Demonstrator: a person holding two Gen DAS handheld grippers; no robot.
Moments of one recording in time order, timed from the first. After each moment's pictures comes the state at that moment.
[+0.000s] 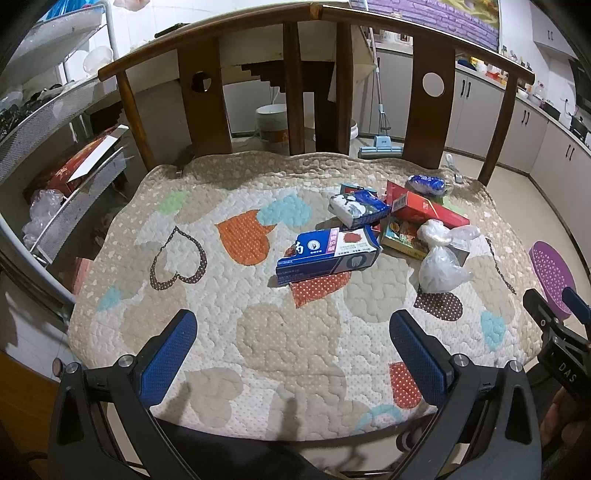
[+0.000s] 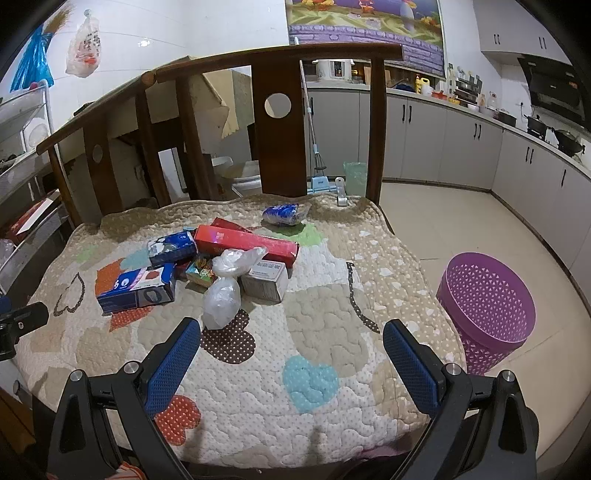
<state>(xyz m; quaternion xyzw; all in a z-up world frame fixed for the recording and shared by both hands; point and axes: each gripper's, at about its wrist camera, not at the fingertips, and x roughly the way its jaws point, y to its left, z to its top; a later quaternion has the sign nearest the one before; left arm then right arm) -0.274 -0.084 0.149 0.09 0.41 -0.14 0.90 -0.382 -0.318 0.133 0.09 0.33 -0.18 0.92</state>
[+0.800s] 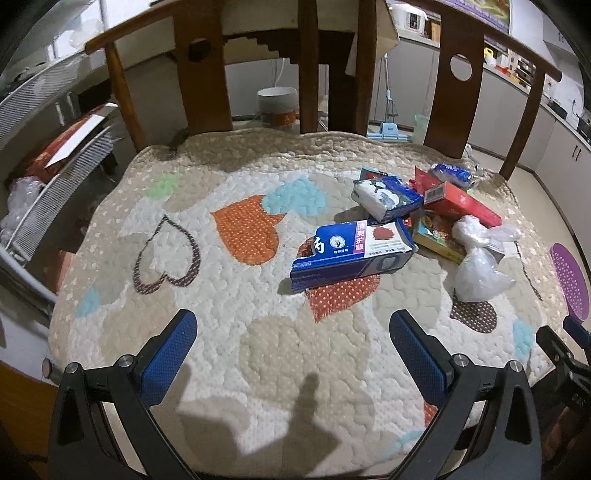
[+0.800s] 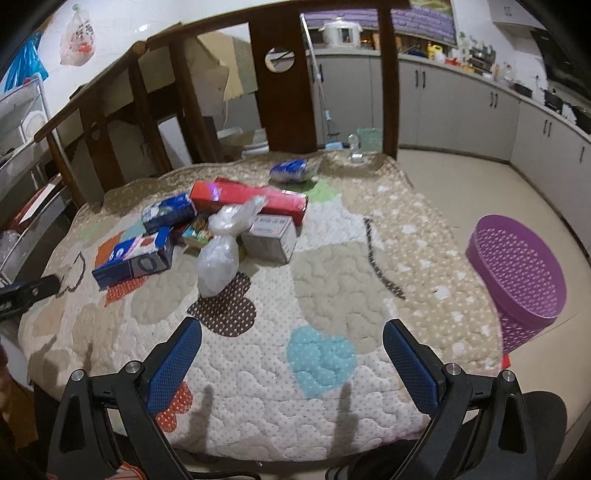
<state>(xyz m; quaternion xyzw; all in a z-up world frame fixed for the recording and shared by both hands) -0.216 -0.081 0.106 0.09 0.44 -0.15 0.88 -0.367 -0.334 0.090 0.12 0.38 -0.14 0.91</state>
